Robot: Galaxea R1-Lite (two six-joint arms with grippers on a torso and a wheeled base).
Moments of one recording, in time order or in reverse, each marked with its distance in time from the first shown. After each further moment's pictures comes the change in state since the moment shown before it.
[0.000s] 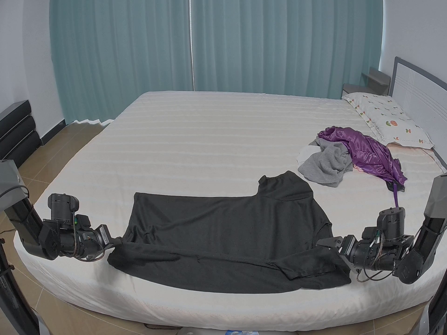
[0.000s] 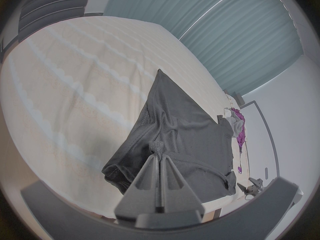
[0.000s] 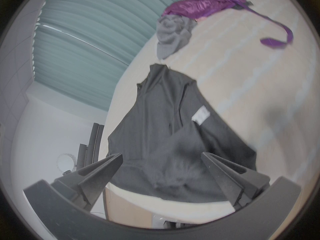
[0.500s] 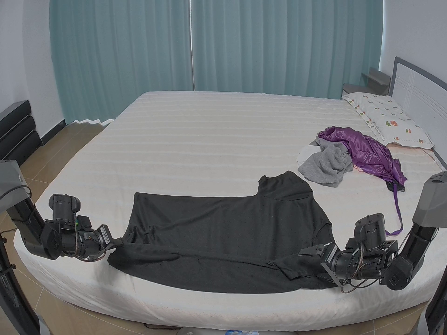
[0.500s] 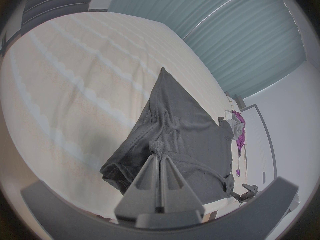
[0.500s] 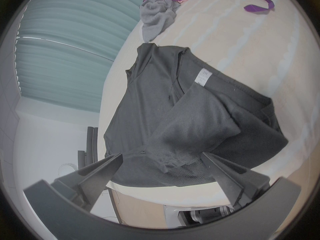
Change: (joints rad) left arm 0.000 0.022 -0.011 -0.001 -0.003 -0.039; right arm 0.190 0.003 -0.054 0.130 -0.136 0.242
